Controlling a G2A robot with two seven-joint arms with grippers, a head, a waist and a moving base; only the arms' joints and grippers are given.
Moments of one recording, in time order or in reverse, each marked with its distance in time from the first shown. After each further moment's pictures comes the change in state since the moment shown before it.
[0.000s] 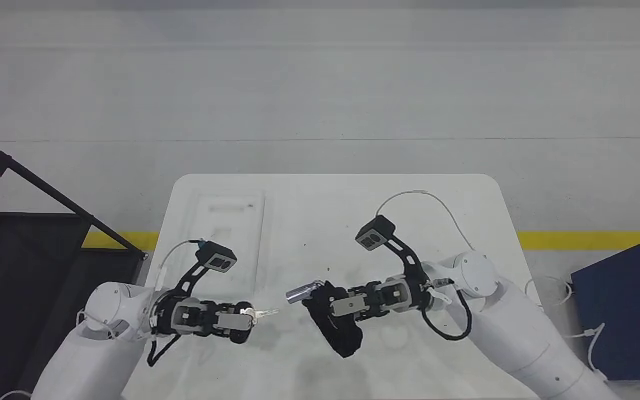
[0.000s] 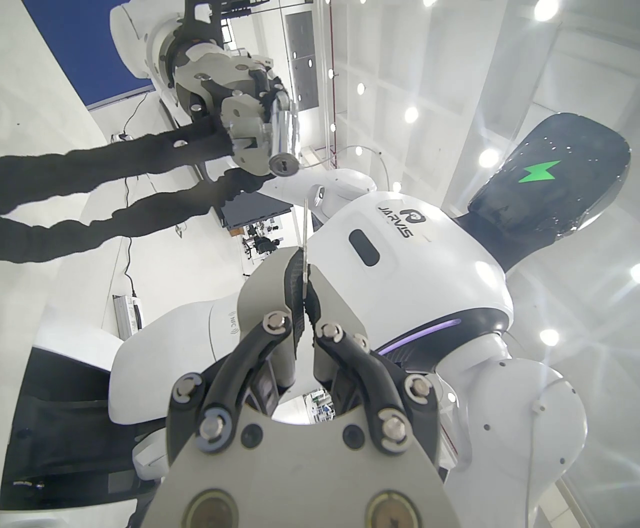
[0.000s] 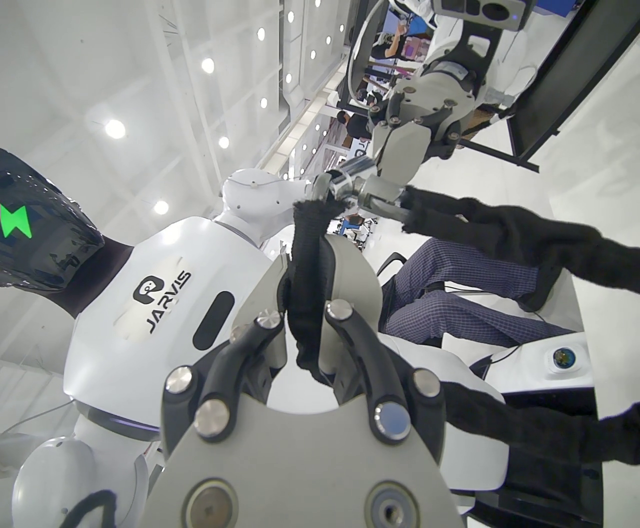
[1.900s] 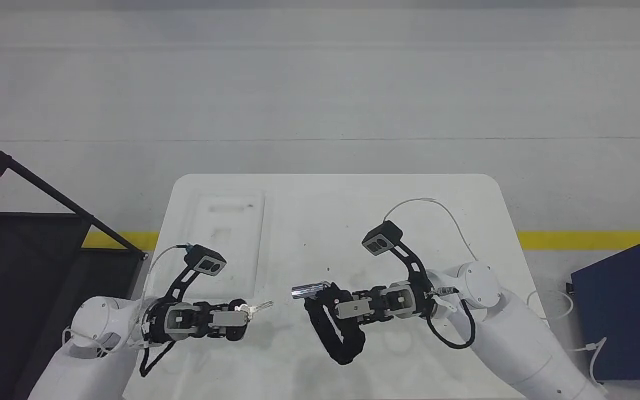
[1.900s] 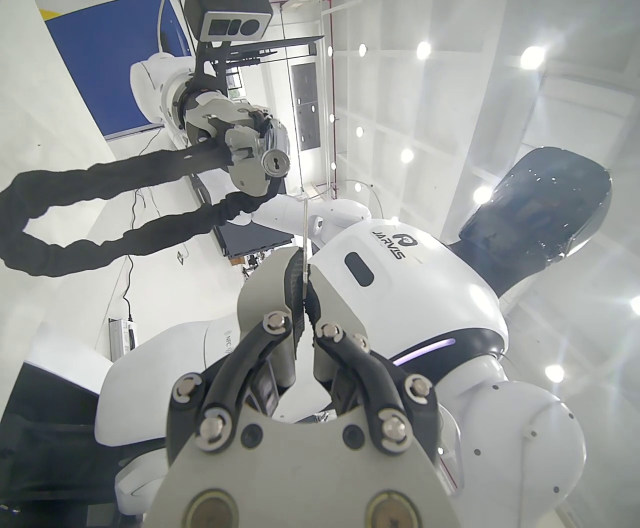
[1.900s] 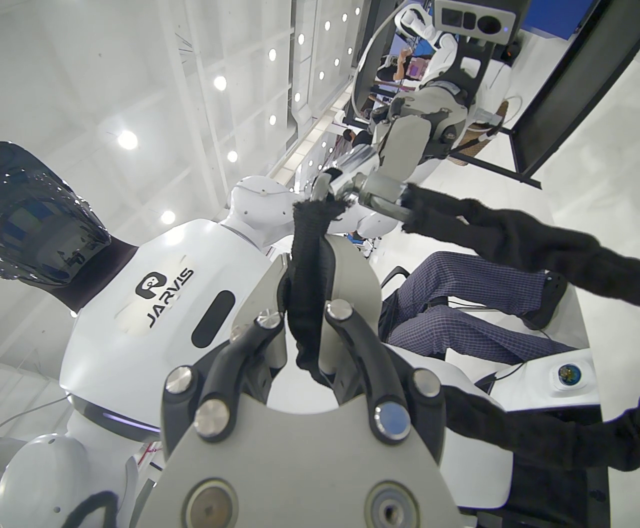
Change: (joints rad) left arm 0.119 -0.037 -0.115 -0.076 0.052 0.055 0.074; right arm -0.073 -0.004 0.048 -0.018 -0.008 -0.028 -0.007
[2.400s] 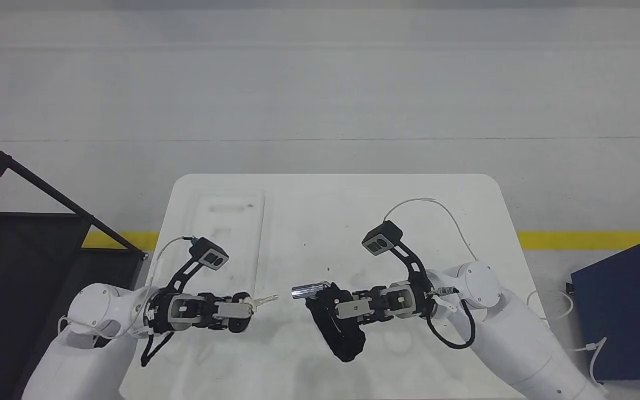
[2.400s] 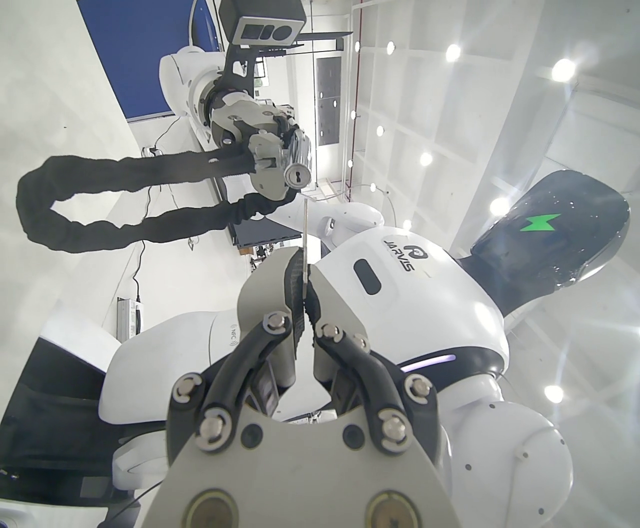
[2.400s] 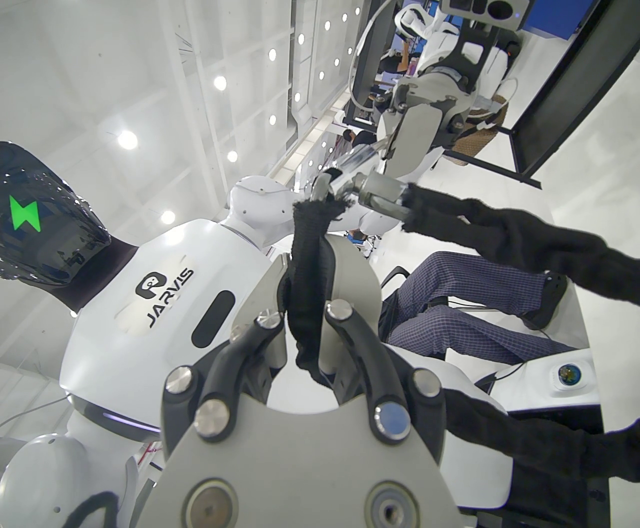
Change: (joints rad) left arm -0.071 0.004 0.011 0.017 0.056 0.102 0.003; right arm 0.000 0.000 0.000 0.000 0.000 0.000 0.000
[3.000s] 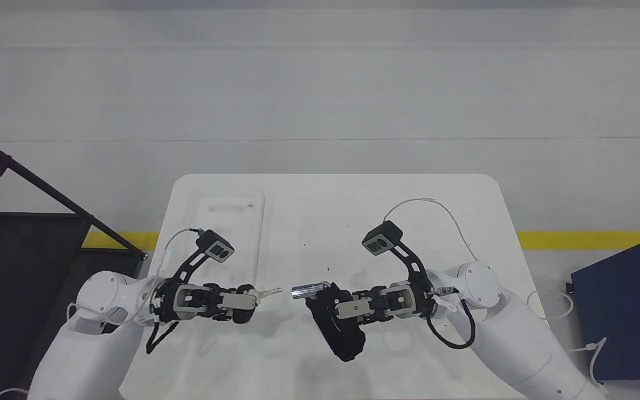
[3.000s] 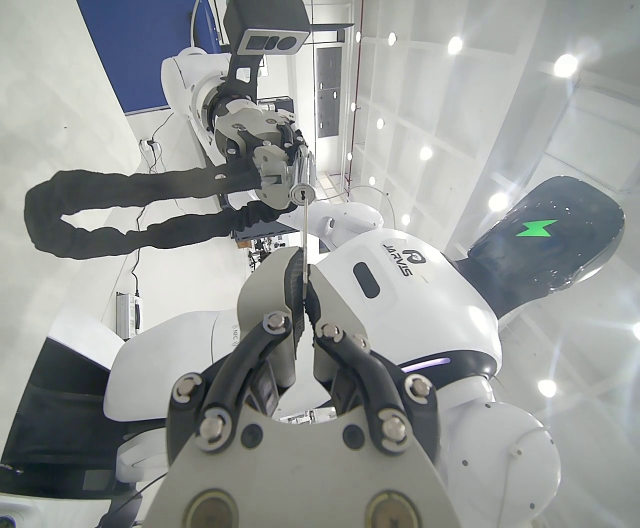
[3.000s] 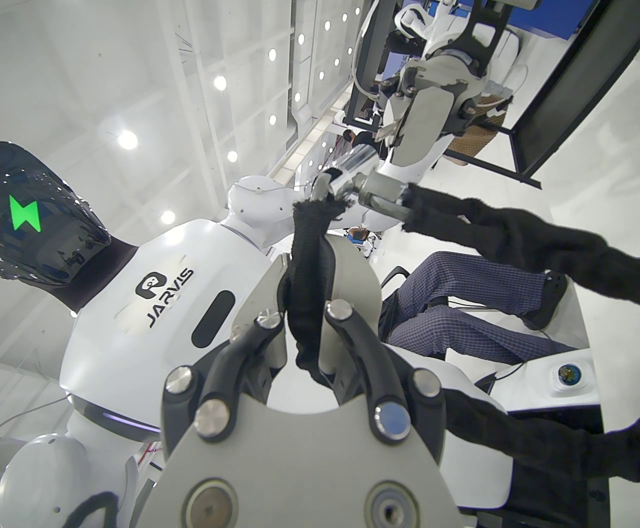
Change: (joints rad) left arm -0.088 -0.005 0.057 0.054 0.010 0.020 -0.022; right arm 0.000 0.000 0.000 0.000 0.000 0.000 0.000
